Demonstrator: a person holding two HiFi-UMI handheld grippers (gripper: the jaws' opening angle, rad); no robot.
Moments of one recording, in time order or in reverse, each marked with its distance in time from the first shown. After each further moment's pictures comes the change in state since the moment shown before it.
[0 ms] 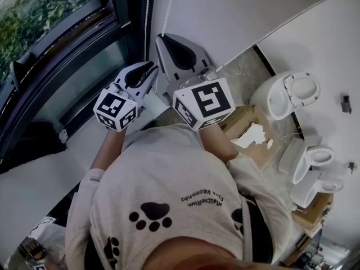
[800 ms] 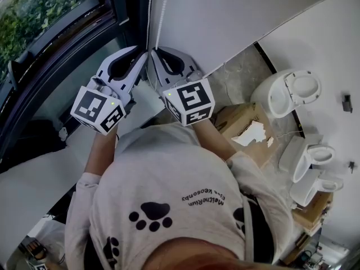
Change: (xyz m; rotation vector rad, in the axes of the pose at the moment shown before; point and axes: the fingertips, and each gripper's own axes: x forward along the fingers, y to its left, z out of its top) left arm -0.023 0.007 0.081 0.022 -0.119 0.048; right arm 0.004 0.004 -0.085 0.001 0.171 0.008
